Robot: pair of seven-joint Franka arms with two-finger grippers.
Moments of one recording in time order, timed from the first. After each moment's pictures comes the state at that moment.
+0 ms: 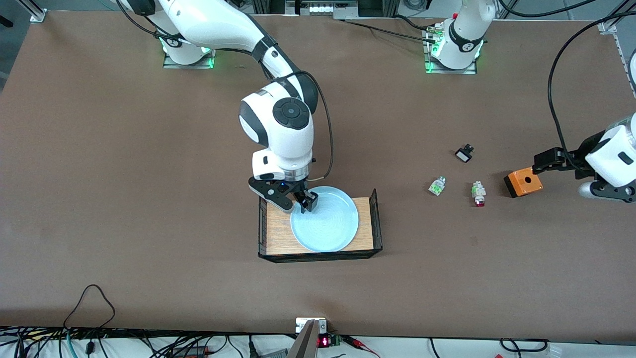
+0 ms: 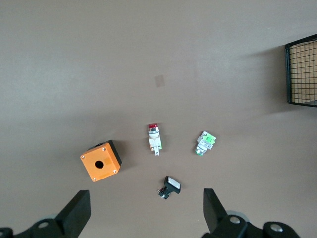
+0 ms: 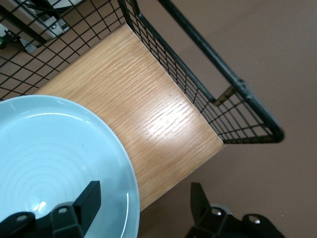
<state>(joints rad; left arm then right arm) 0.06 0.29 -0.06 -1.36 0.01 1.58 0.10 0.74 0.80 -0.10 -1.13 -0.18 2.10 1.37</state>
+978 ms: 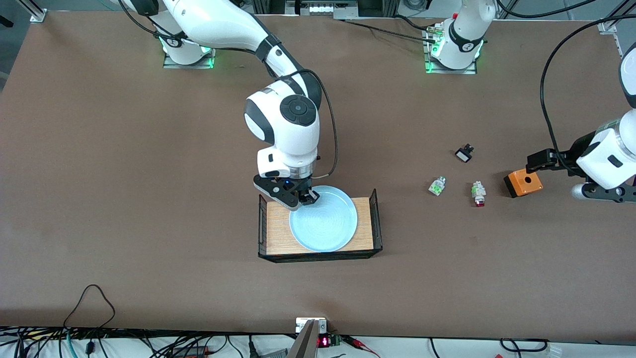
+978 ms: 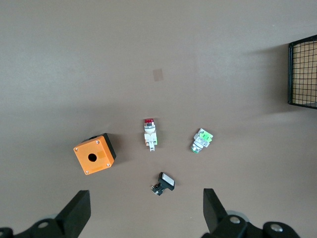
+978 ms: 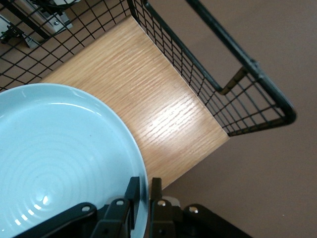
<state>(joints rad) 0.05 0.29 -0.06 -1.38 0.01 1.58 0.04 0.75 0.81 -0.10 -1.13 -0.20 2.09 1.37</state>
